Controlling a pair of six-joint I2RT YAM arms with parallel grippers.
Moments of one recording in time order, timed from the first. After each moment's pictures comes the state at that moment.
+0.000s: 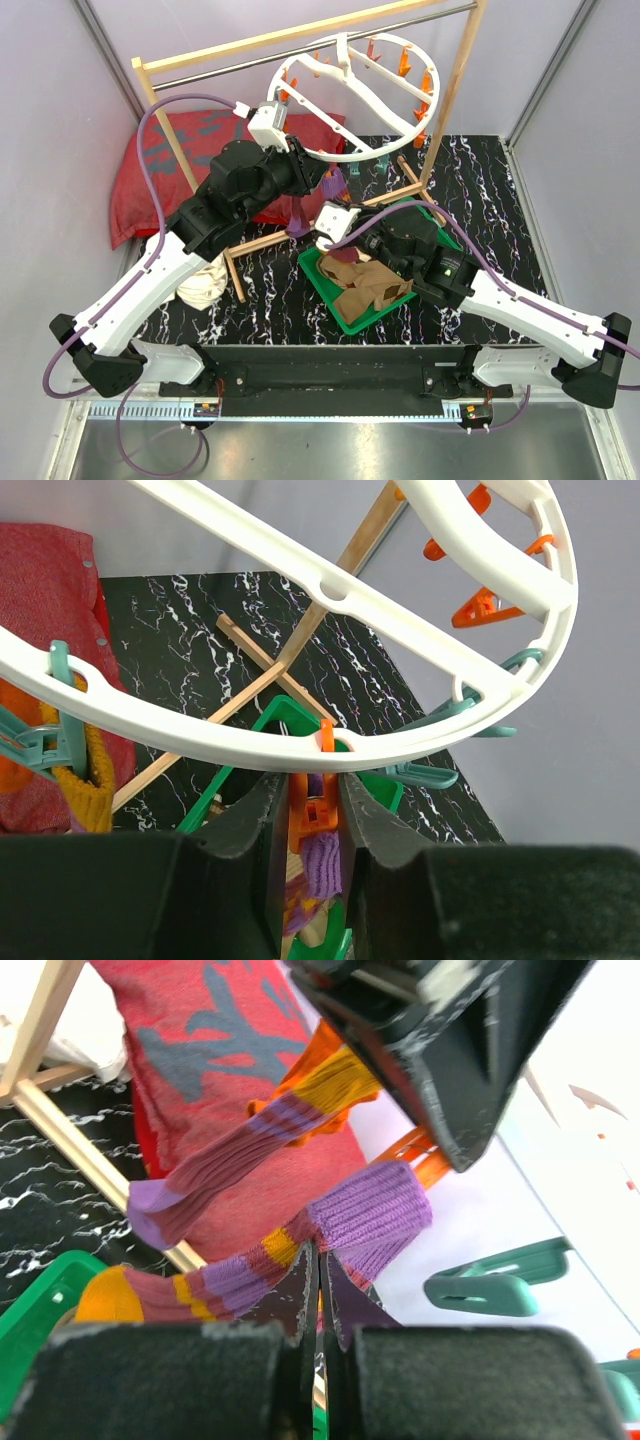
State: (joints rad) left arm -0.77 1.28 1.54 -0.40 -0.12 -0.51; right arm 1.03 1.15 1.14 -0.06 0.23 -0.78
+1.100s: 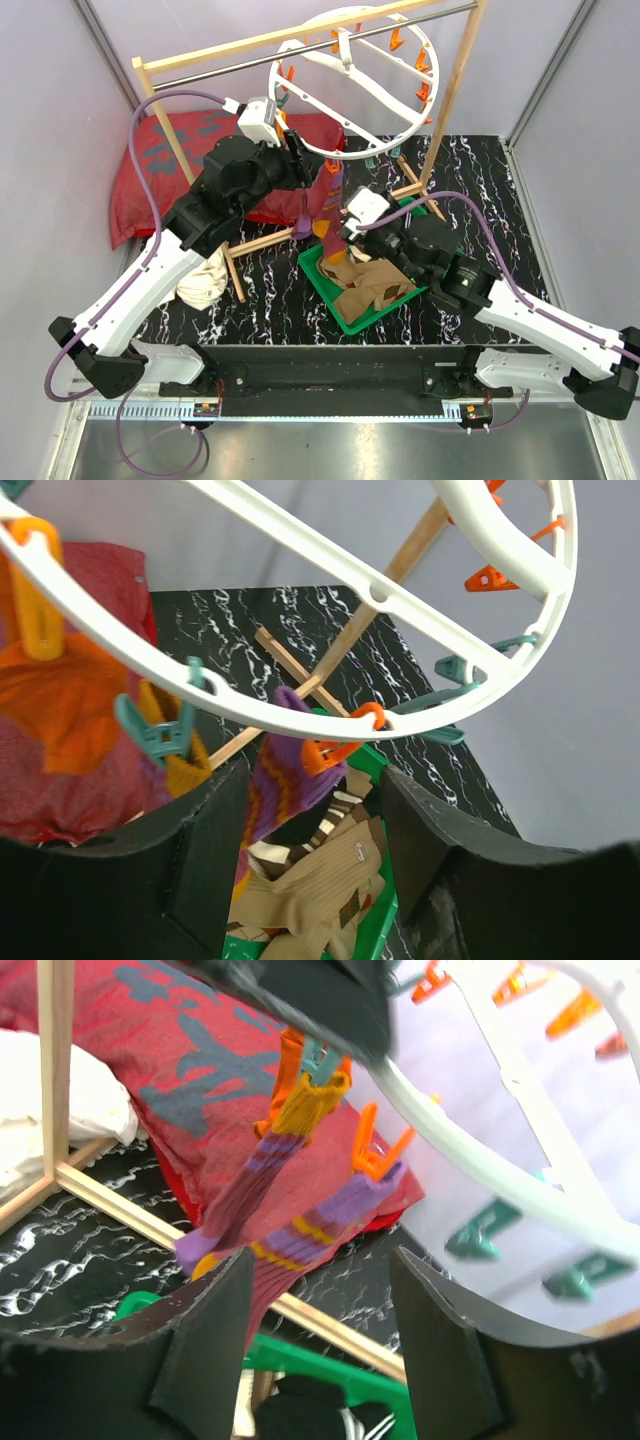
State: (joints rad) left arm -0.72 1.28 1.54 -0.40 -0.15 -0.47; right arm 1.02 1.07 1.08 0.00 0.32 -0.51
